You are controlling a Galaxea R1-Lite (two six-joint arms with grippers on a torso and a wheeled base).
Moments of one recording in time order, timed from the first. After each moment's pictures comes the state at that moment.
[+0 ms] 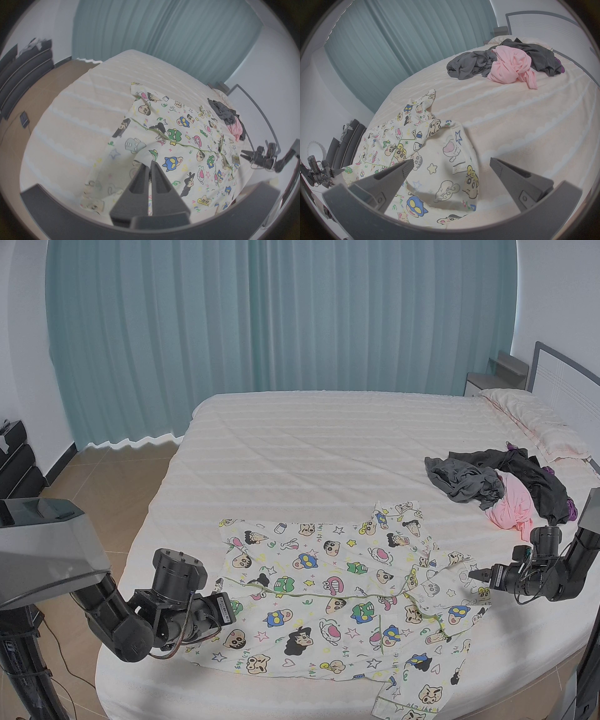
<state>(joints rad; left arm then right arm) -0.42 2.08 -0.51 -0.83 0.08 -0.58 -0.21 2.22 -0.60 -0.87 0.33 0.15</state>
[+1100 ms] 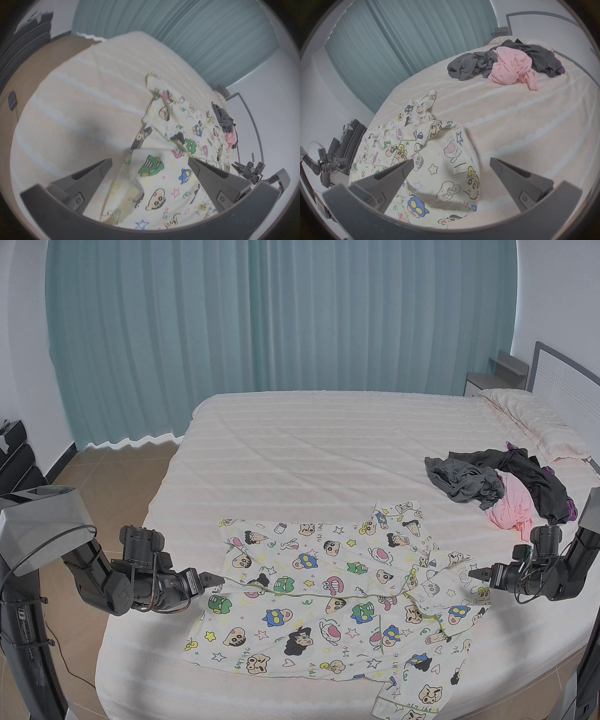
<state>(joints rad) -0.12 2.22 -0.76 -0.61 -0.32 -0.52 -0.21 2.22 -0.60 -0.87 0.33 0.15</state>
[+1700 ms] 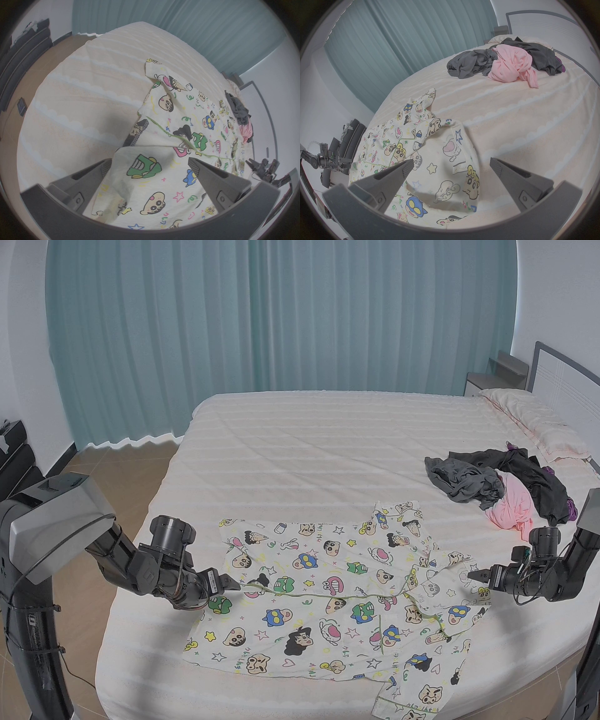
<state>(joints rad) -0.23 2.26 -0.96 -0.32 -0.16 -0.53 -0.21 2.23 -0.60 -0.87 0.33 0.15</state>
